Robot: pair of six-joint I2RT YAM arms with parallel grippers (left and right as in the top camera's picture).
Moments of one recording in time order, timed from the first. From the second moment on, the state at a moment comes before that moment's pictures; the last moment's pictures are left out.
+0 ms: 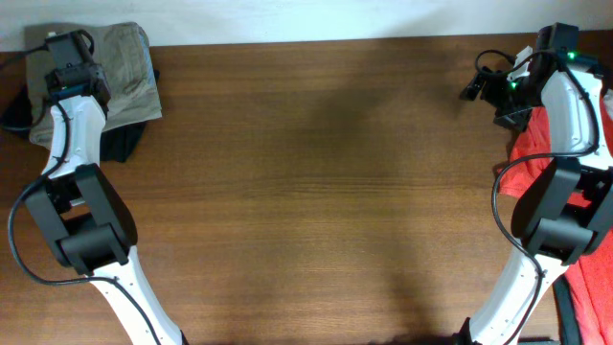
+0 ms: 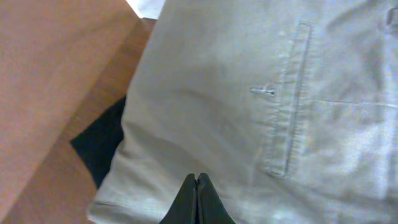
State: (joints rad) left arm 0.29 2.29 1.93 -0.33 -0.40 0.10; right arm -0.32 2.22 2.00 -1.06 -0.34 0.25
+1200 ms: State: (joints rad) left arm 0.05 1.73 1.95 -1.08 0.20 0.07; right arm -0.31 1.98 2.00 -1.32 -0.78 0.13
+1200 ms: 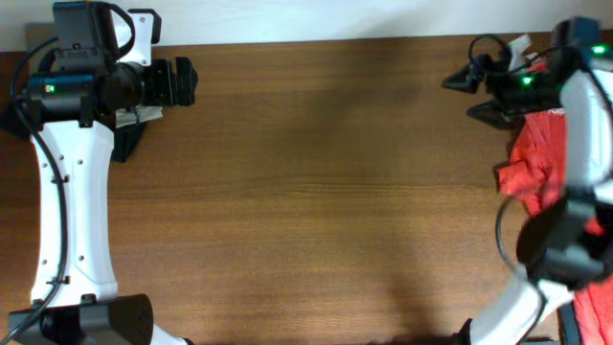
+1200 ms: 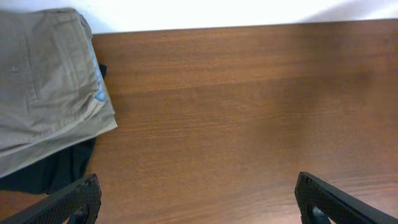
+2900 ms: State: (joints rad) left arm 0.05 1.72 1.95 -1.09 0.21 0.07; right arm 0.00 0.11 0.06 -0.15 -0.36 -0.16
